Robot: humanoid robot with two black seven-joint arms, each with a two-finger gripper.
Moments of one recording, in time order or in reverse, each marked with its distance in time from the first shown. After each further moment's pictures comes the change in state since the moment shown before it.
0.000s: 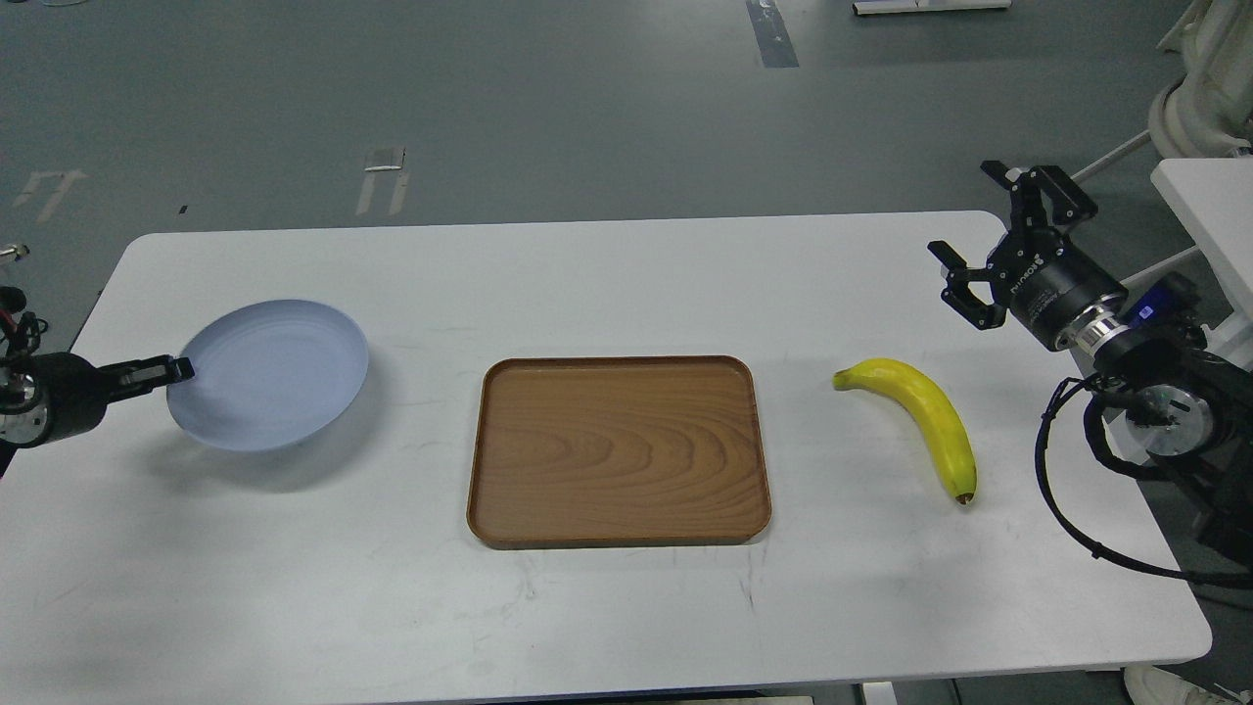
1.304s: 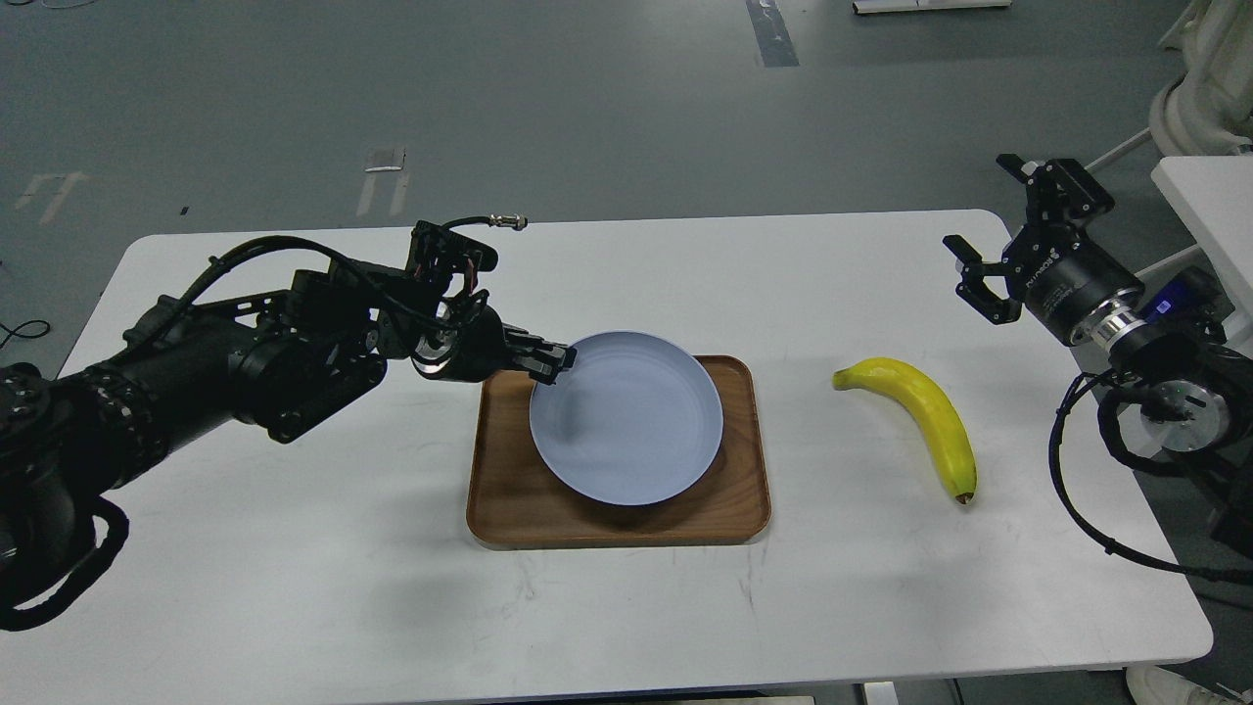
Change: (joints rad) left arm -0.226 -0.593 0.147 -0.010 0.339 0.043 0.000; right arm 0.006 -0.011 0.000 -0.006 -0.001 0.000 0.000
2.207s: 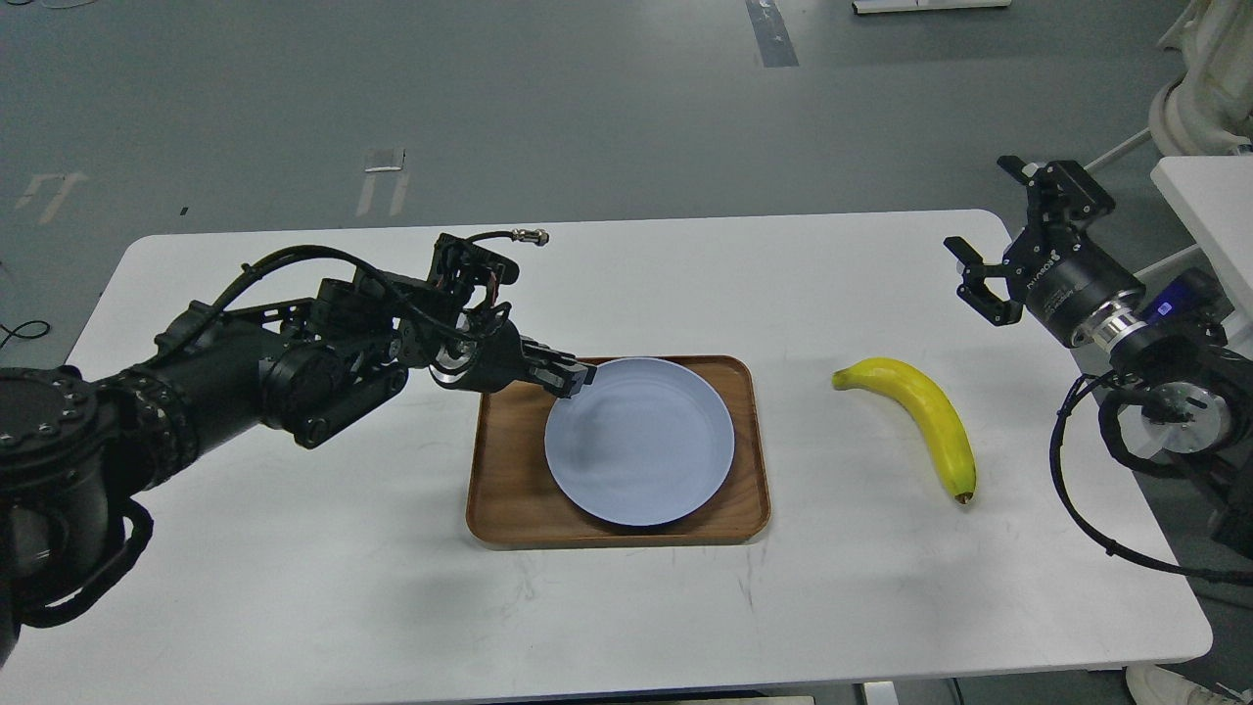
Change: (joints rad) left arm -0.012 -0.037 0.027 0.024 -0.063 -0.005 0.000; right arm -0.003 -0.001 0.000 -0.002 0.000 0.000 0.000
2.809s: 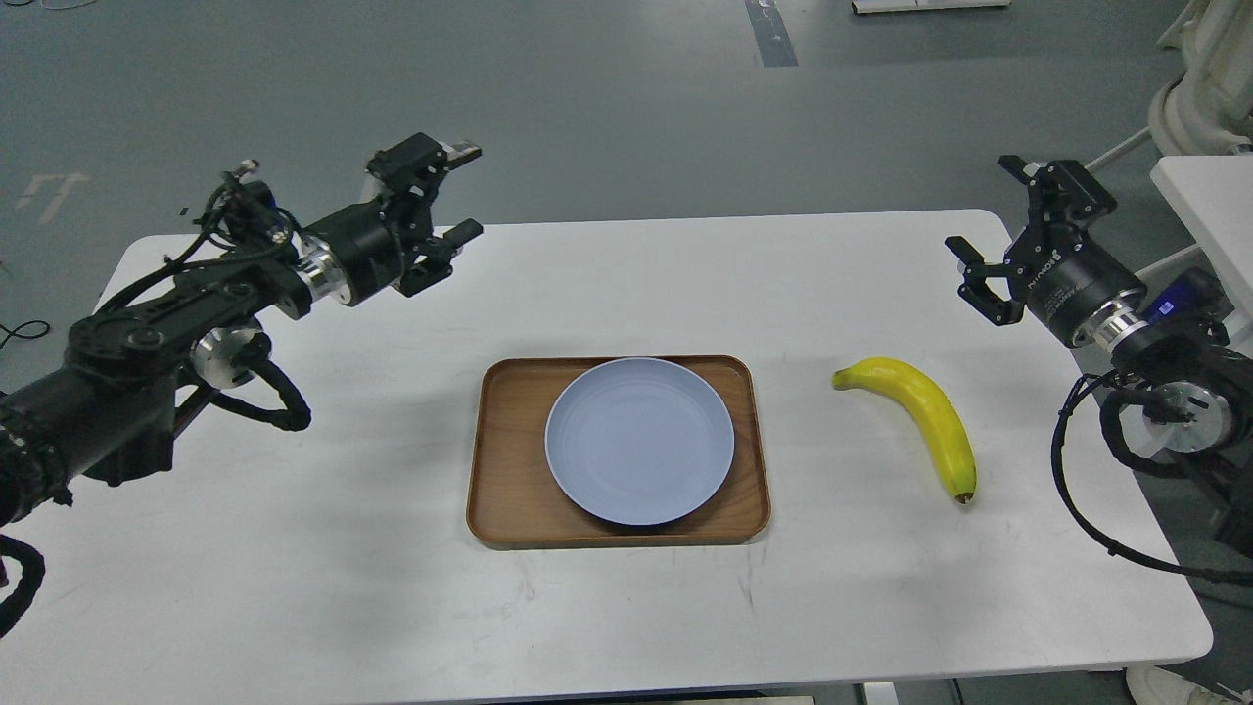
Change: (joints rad) left arm 0.182 0.244 -0.267 -0.015 -1.332 -0.129 0.000; right arm -0.001 -0.002 -0.003 0.005 -0.008 0.000 0.000
